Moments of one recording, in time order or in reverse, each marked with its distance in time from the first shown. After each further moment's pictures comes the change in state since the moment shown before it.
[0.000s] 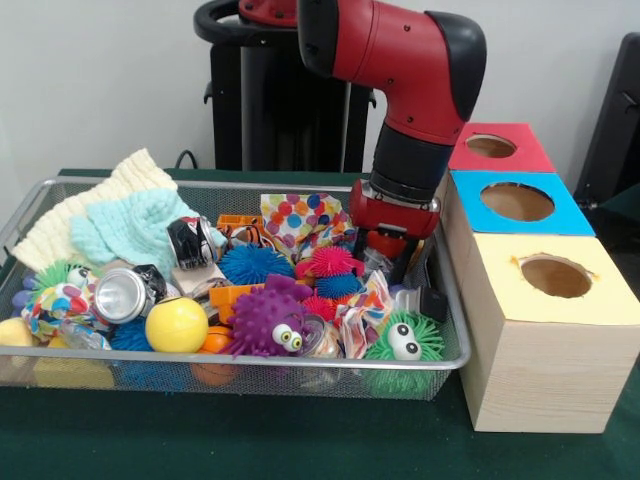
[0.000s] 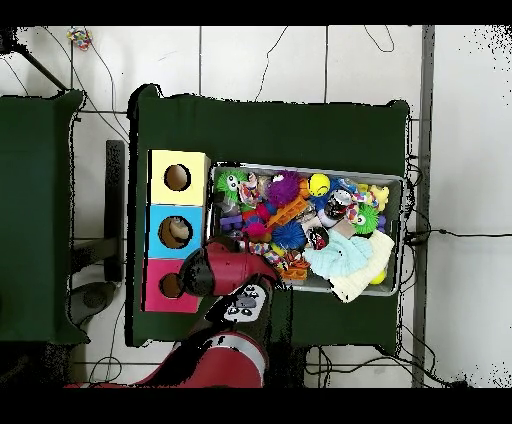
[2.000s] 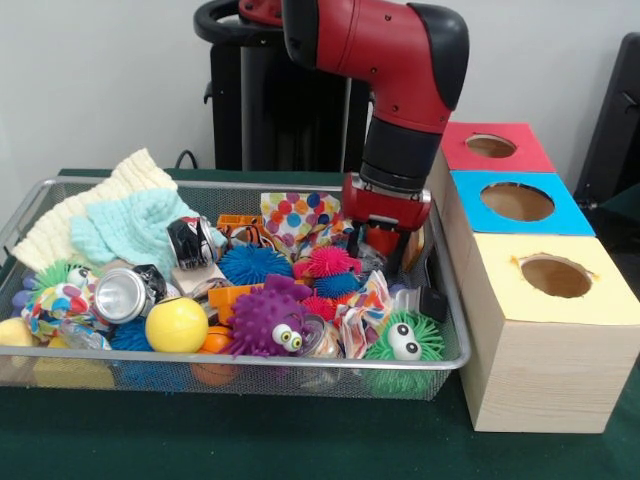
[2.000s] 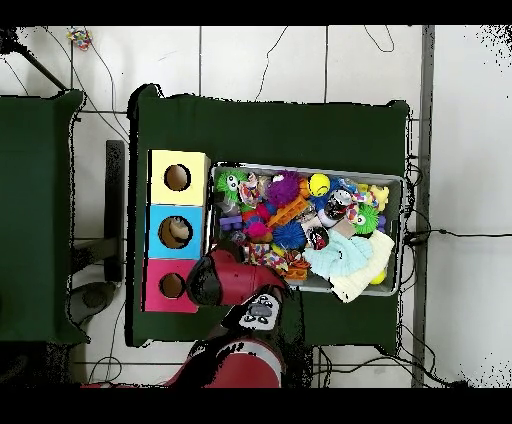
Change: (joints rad) arm -0.054 -0.046 0.037 0.093 0.000 -0.112 0.000
